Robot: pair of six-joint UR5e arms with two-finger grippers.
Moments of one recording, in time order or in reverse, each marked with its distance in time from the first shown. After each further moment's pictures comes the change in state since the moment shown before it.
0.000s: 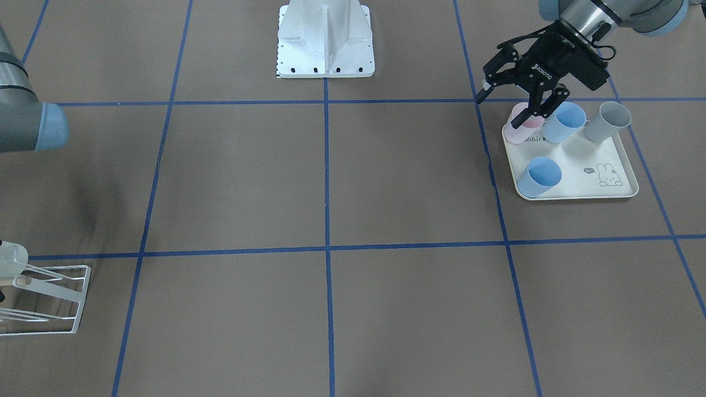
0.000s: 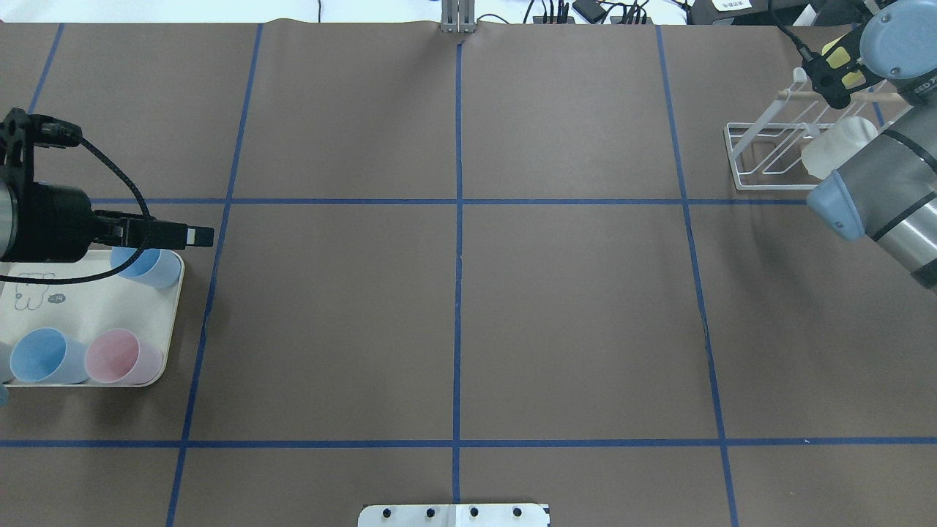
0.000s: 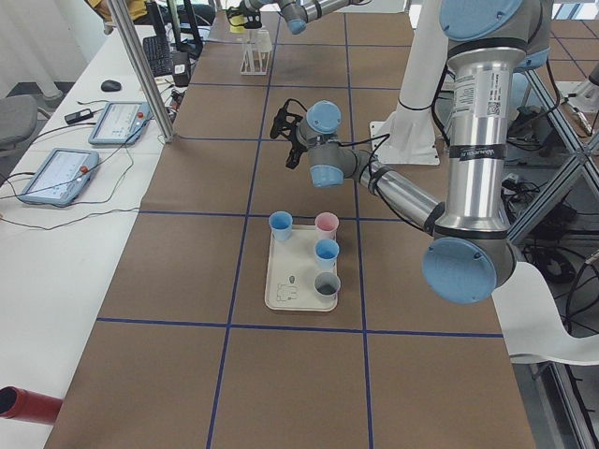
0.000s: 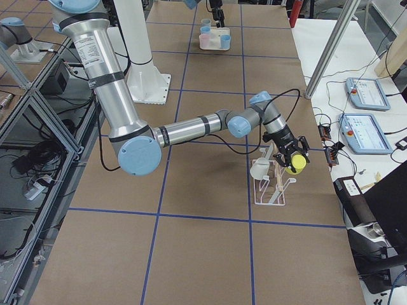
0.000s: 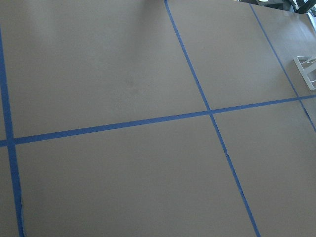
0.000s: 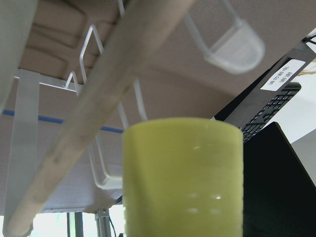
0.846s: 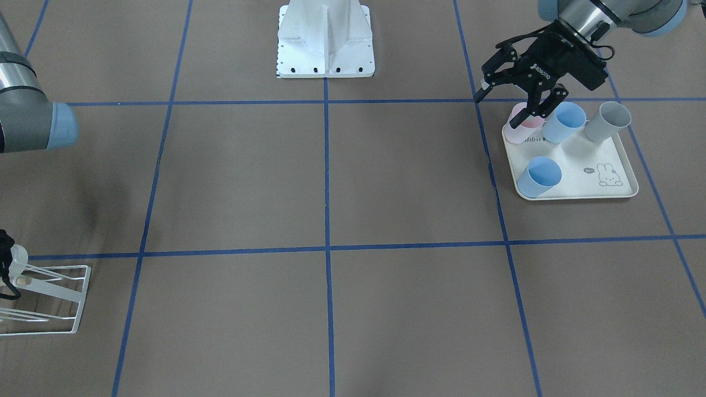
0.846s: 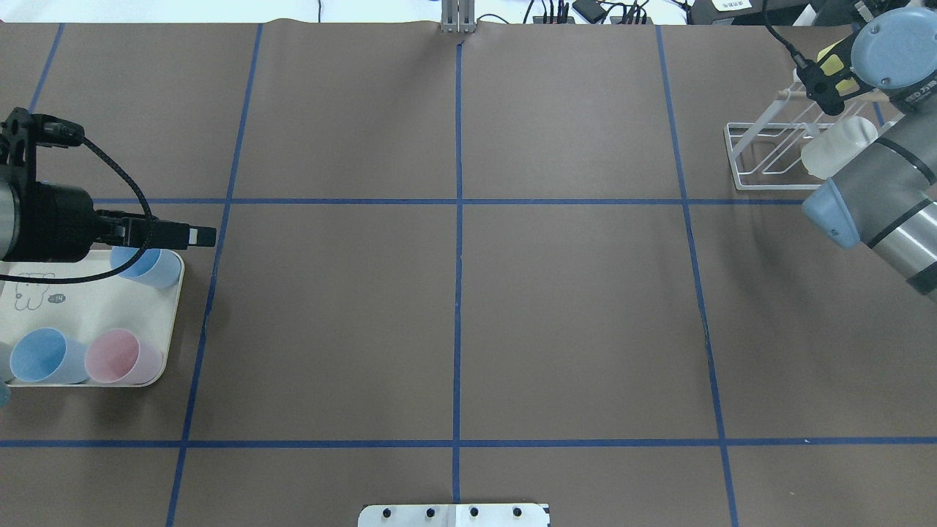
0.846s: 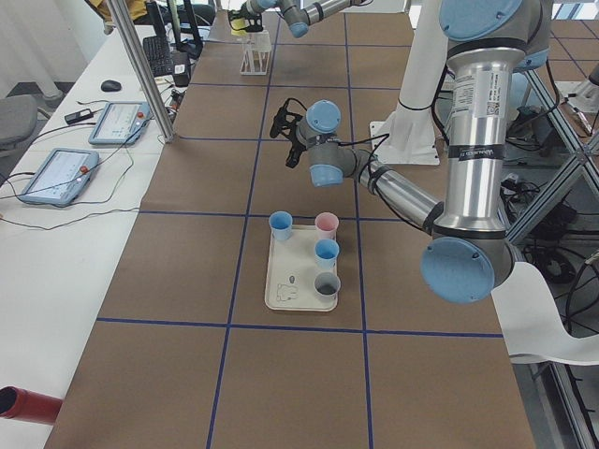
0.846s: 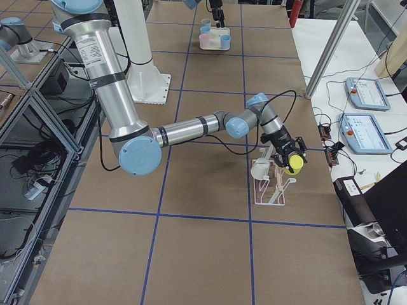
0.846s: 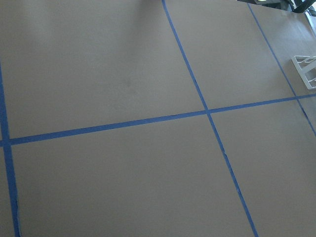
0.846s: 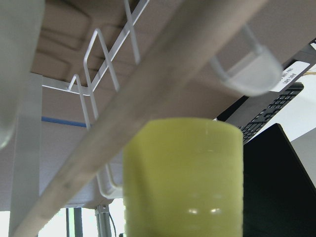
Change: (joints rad) left arm 0.001 -0.005 0.001 -0.002 -0.001 0.000; right arm -0.028 -0.011 -0.001 0.001 -0.049 0.008
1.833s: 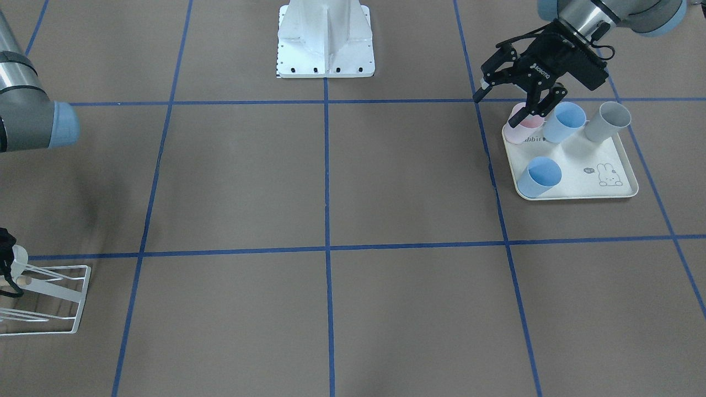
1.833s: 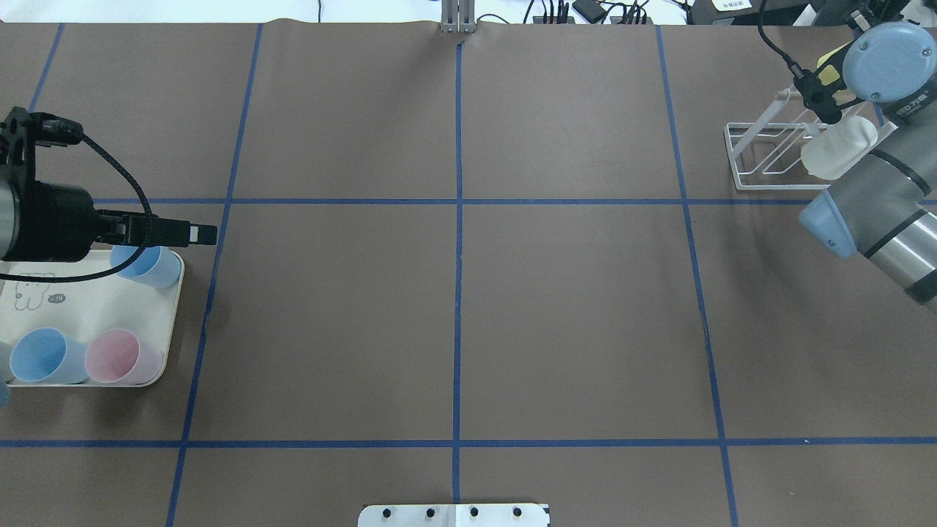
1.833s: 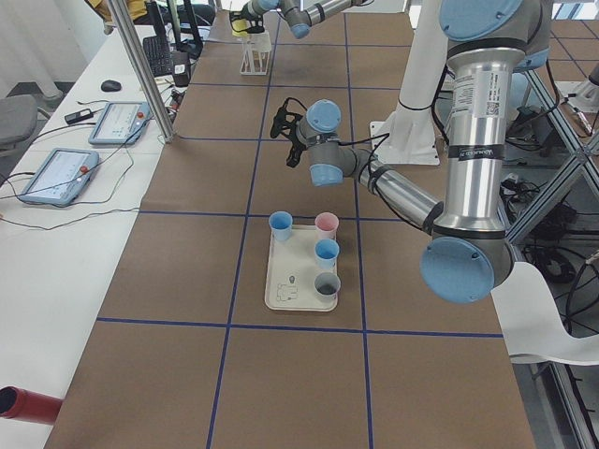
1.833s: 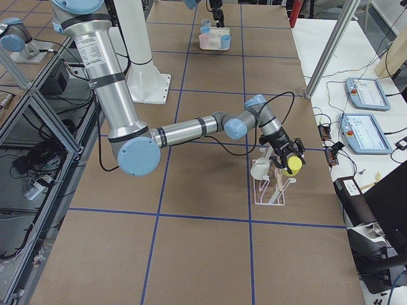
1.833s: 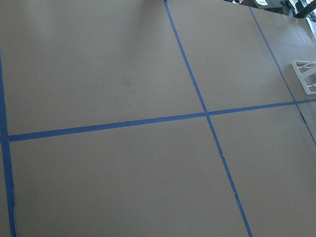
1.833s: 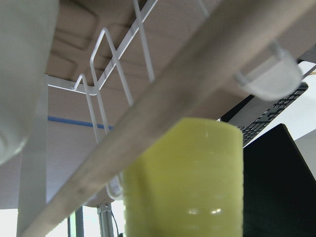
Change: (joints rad) left arm 0.001 -0.002 -0.002 -0.002 0.000 -0.033; right arm -0.005 -0.009 0.003 0.000 -0.008 0.002
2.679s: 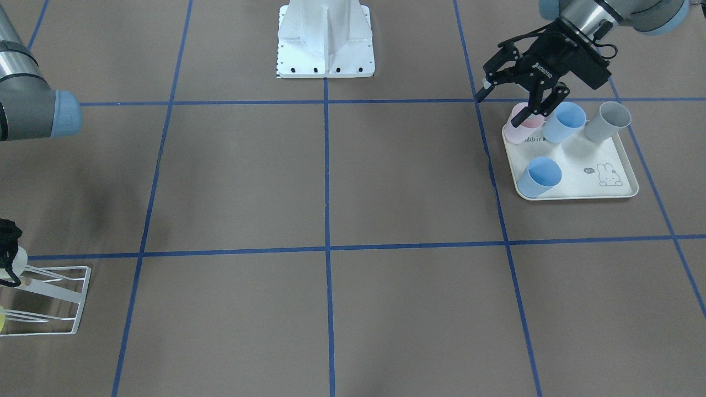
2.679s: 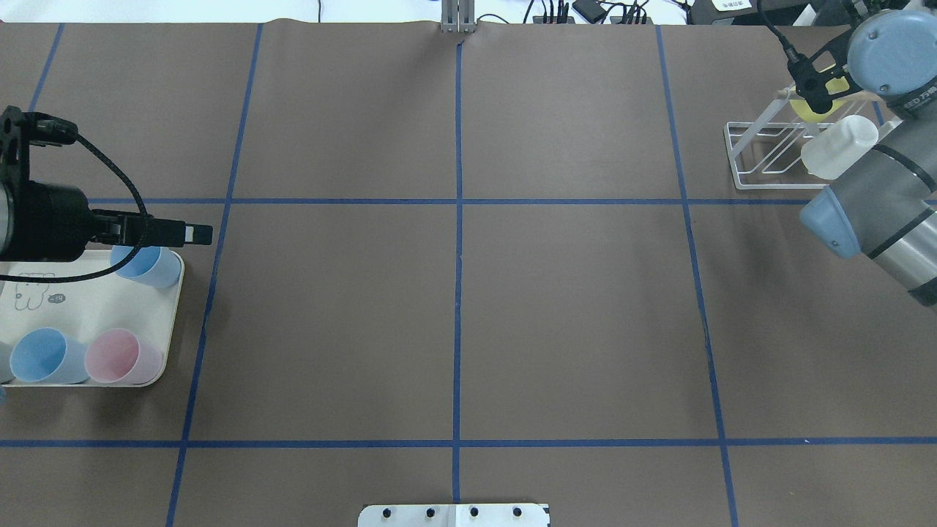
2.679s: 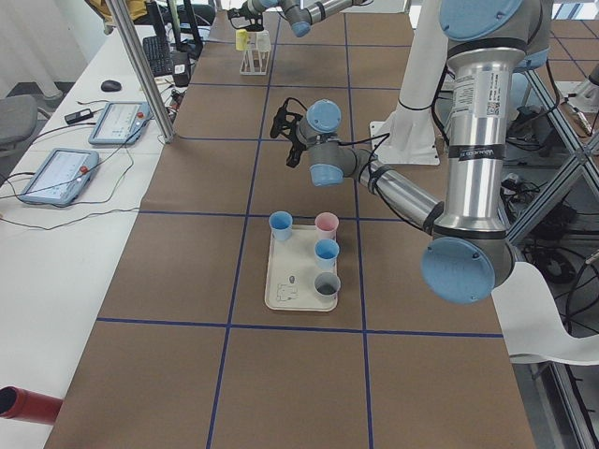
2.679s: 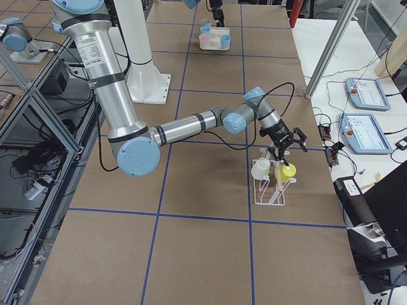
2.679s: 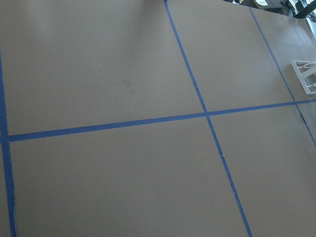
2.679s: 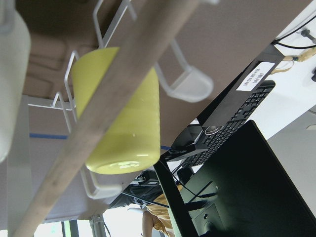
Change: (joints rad) left arm -0.008 0.016 -0.006 0.003 0.000 0.027; right arm 0.000 -0.020 0.105 -0.011 0.050 0.141
